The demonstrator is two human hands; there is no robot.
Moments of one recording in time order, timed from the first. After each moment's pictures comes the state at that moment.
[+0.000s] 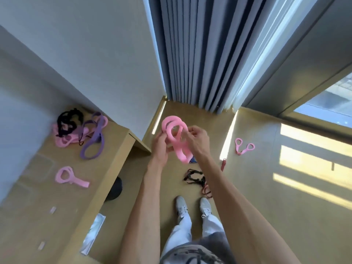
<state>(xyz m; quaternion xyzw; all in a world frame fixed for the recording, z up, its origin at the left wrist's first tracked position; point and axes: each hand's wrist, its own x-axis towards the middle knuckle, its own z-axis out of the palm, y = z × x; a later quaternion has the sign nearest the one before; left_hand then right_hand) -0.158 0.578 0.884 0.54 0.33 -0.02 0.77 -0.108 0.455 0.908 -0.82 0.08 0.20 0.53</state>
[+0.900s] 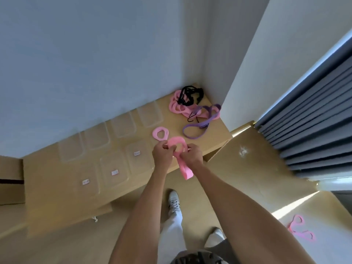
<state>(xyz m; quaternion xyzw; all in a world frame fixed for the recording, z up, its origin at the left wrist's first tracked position) -0.406 0.855 0.833 0.56 0.64 0.19 0.50 -0.306 0.791 0.855 -0.80 -0.19 0.46 0.33</state>
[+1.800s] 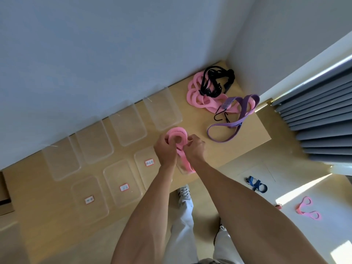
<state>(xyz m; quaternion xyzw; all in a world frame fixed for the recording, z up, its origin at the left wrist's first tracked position) -0.422 0.985 0.707 0.57 0.68 0.20 0.41 -0.336 0.940 0.737 -0.88 -0.19 0.39 0.21</state>
